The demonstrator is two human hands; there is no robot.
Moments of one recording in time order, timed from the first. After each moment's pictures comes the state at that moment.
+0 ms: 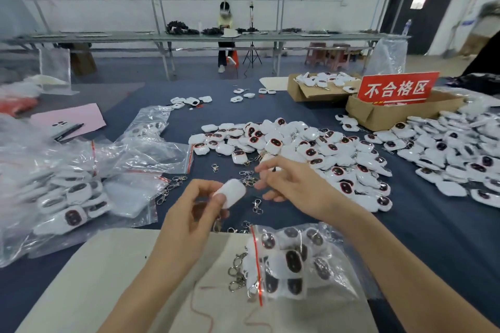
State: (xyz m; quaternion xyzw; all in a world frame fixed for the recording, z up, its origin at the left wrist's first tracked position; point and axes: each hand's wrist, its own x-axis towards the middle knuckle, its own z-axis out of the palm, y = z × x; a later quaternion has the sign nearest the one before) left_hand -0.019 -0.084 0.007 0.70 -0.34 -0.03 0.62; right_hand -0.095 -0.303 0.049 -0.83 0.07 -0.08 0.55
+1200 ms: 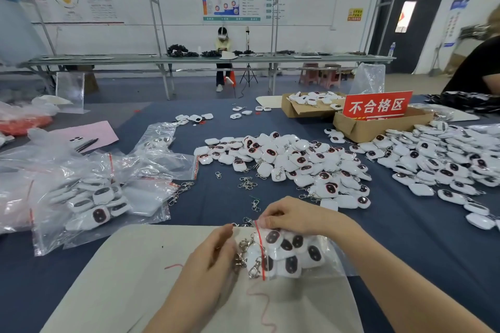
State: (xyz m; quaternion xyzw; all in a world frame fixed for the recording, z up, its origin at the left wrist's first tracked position) left_hand -0.094 -0.056 -0.013 0.72 -0.26 -0.15 0.63; right_hand -0.126 -0.292 0.030 -0.93 0.07 0.07 0.35
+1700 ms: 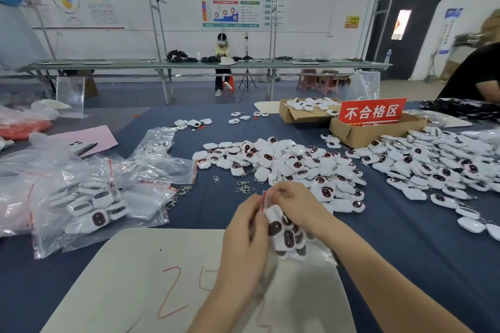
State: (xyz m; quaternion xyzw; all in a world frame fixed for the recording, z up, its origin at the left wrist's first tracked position) left_hand -0.127 -0.116 0.032 0.69 -0.28 -0.04 0.66; right_hand -0.135 -0.274 0.053 -0.87 0.17 -0.15 0.43
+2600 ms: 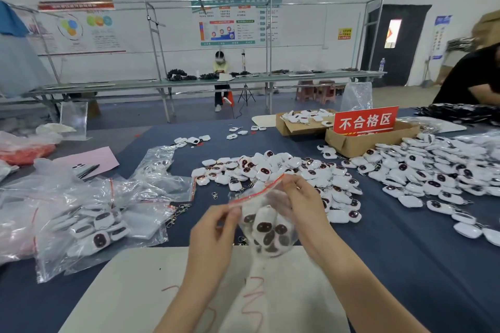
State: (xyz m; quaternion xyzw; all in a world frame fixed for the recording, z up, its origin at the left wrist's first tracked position) left_hand -0.088 -0.097 0.045 0.72 -0.31 0.07 0.61; right_hand -0.144 -0.259 0.070 -0.54 0.19 -0.32 0.75
